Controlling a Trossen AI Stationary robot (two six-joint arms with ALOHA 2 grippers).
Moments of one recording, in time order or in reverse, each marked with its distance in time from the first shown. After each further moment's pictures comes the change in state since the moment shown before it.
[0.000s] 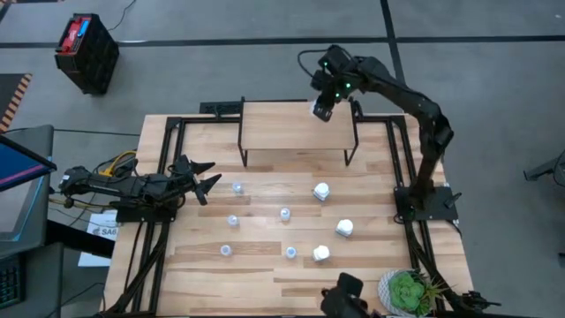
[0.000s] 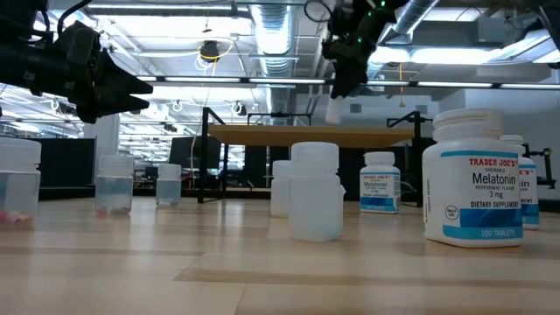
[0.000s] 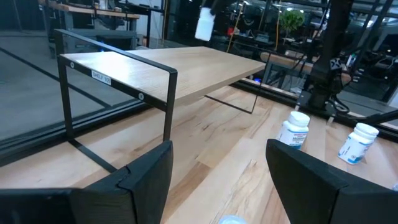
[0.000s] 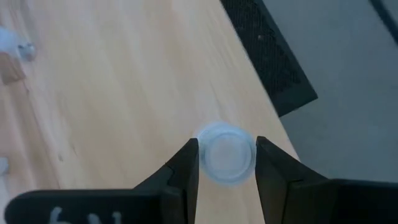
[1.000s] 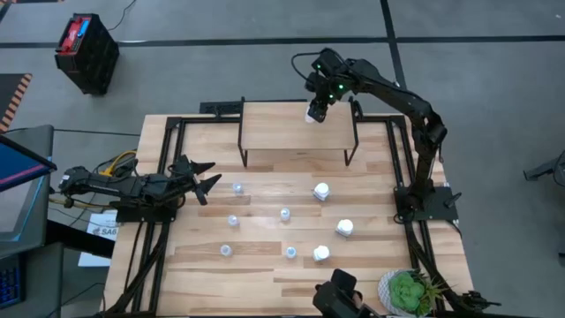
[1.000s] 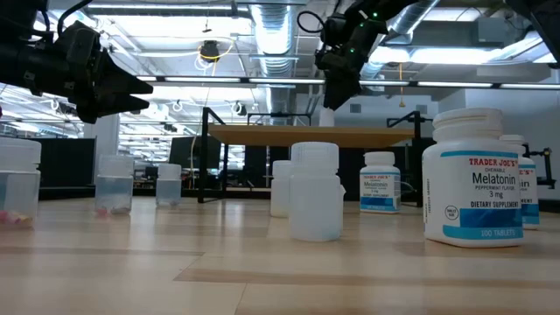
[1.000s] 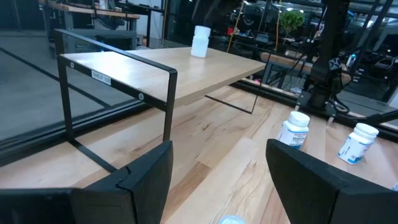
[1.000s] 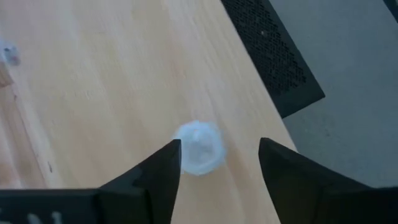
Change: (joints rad) left arm 0.000 0.000 0.000 0.000 0.000 0.000; right arm 0.006 0.052 0.000 0.047 -0.001 0.014
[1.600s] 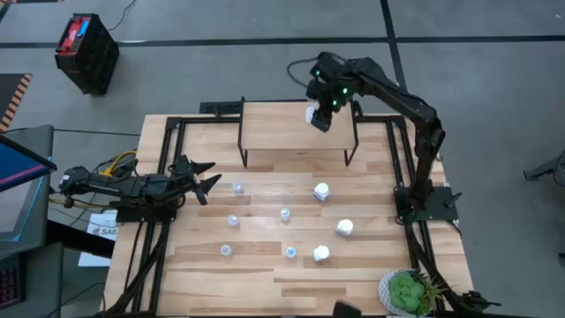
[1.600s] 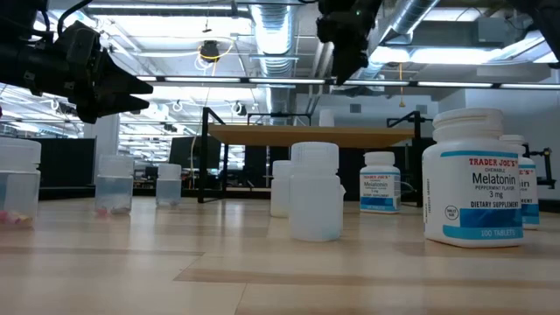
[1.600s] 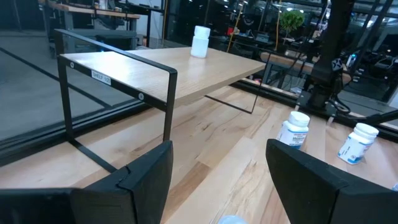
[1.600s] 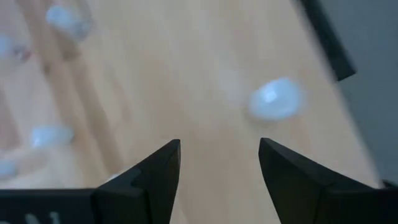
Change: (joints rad) left arm 0.000 0.000 0.000 0.000 0.000 0.000; right arm 0.146 -0.011 0.203 -0.349 -0.002 0.100
